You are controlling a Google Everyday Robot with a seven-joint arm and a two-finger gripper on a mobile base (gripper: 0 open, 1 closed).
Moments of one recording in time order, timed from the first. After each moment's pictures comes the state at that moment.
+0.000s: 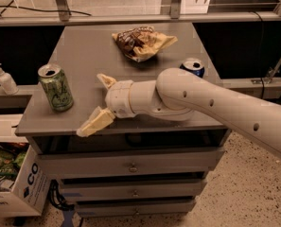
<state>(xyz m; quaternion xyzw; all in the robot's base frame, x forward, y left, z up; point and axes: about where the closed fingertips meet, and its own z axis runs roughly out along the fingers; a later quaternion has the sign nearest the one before) 0.554 0.137 0.822 -0.56 0.59 0.30 0.51</state>
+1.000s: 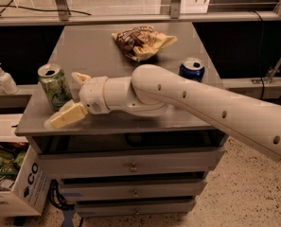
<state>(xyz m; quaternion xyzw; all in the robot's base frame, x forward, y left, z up) 0.548 0.207 0.844 -0.52 0.58 0.39 0.50</state>
